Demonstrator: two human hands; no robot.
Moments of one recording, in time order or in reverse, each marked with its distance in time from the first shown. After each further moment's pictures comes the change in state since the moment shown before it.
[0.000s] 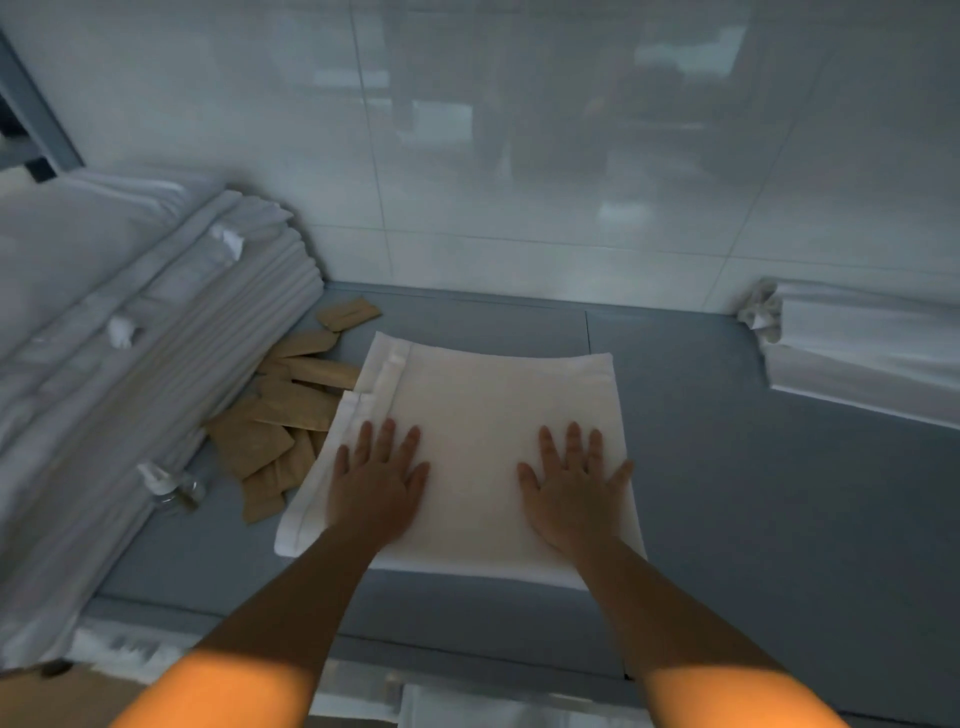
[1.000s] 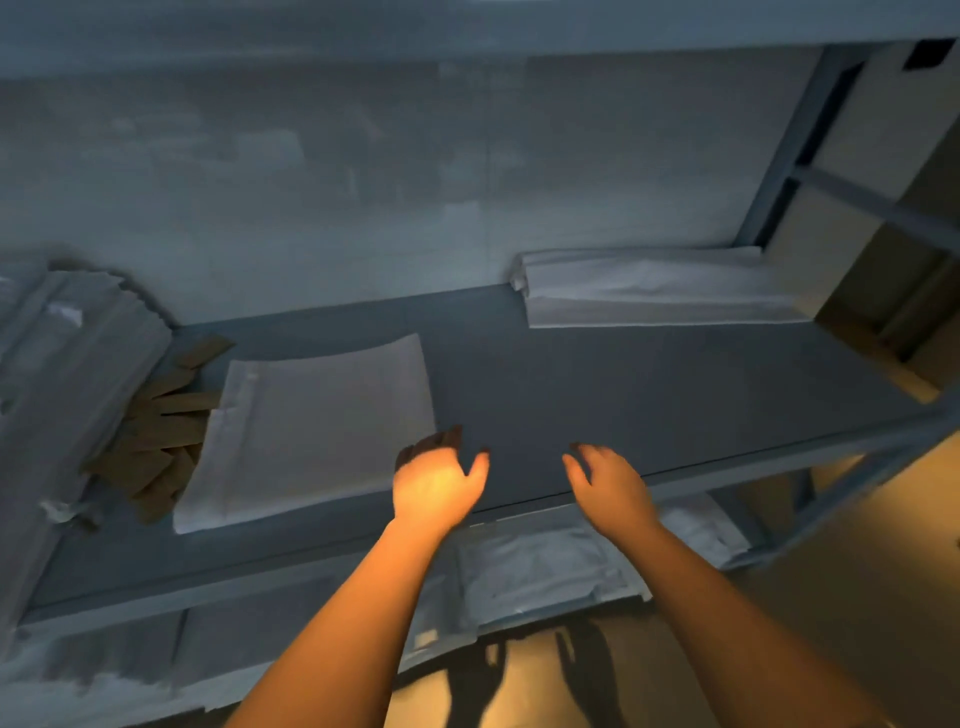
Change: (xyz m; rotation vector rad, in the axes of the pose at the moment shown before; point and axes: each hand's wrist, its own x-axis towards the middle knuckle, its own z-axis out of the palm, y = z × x) left_hand -0.205 0.252 -0.124 -0.270 0.063 0.289; right_hand -0.258 0.217 -0.127 0.464 0.159 0.249
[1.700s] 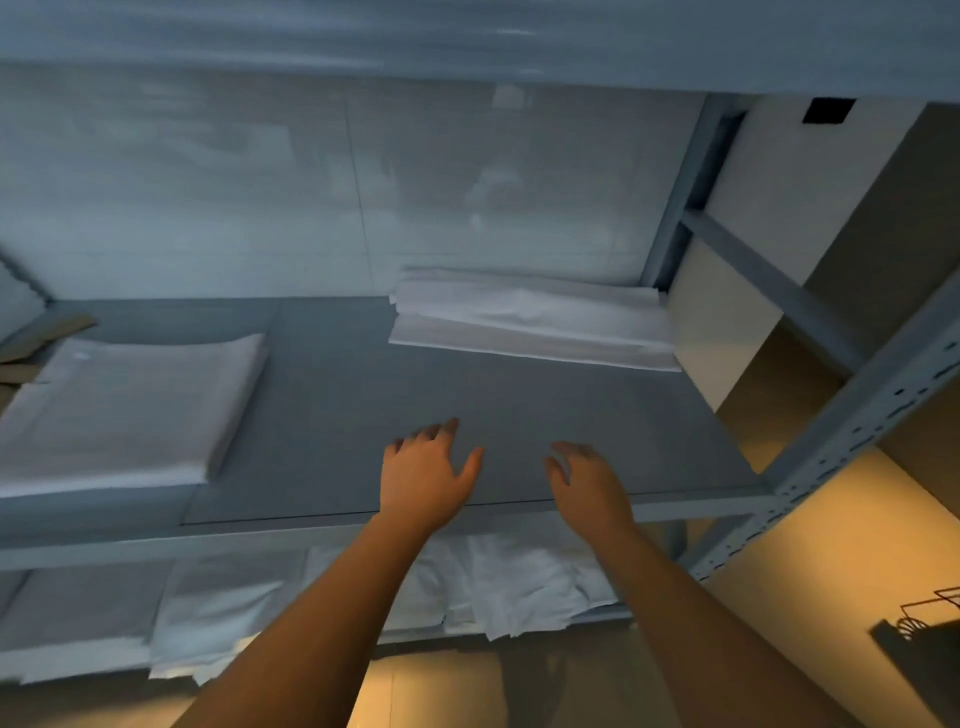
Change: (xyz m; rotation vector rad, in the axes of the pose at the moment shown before) left_hand 0.030 0.330 0.117 0.019 0.092 -0.005; right_hand 0.091 0.283 -0.189 0.022 0.030 -0.175
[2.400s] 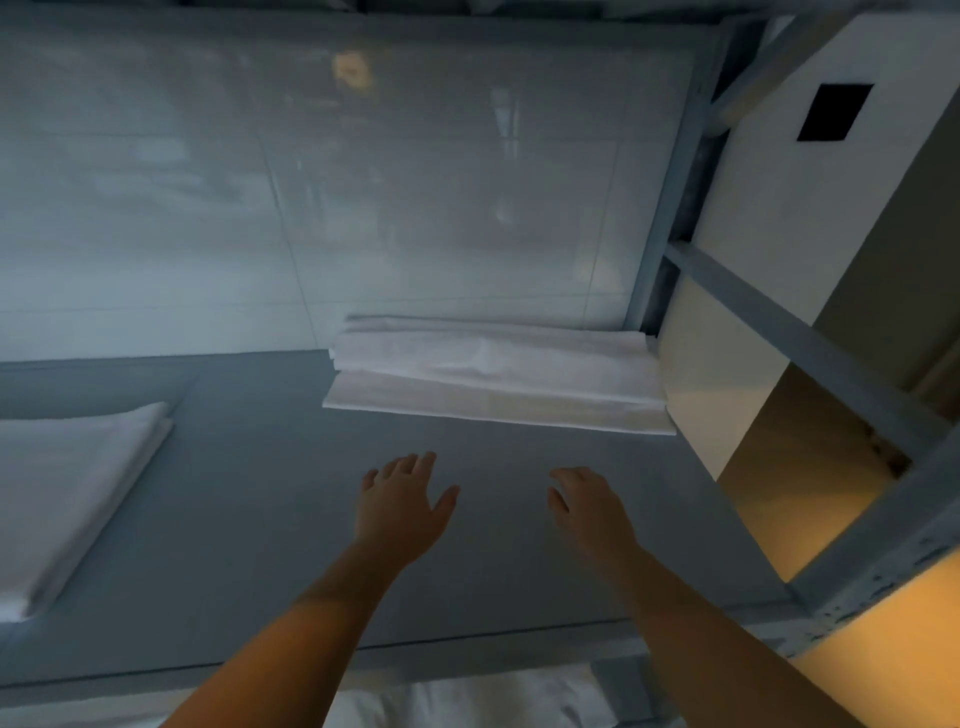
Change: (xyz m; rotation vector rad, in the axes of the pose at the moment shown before) left_hand 0.156 0.024 0.110 0.181 0.007 0.026; right_hand 0.167 0.120 0.009 -0.182 -0.058 -0.089
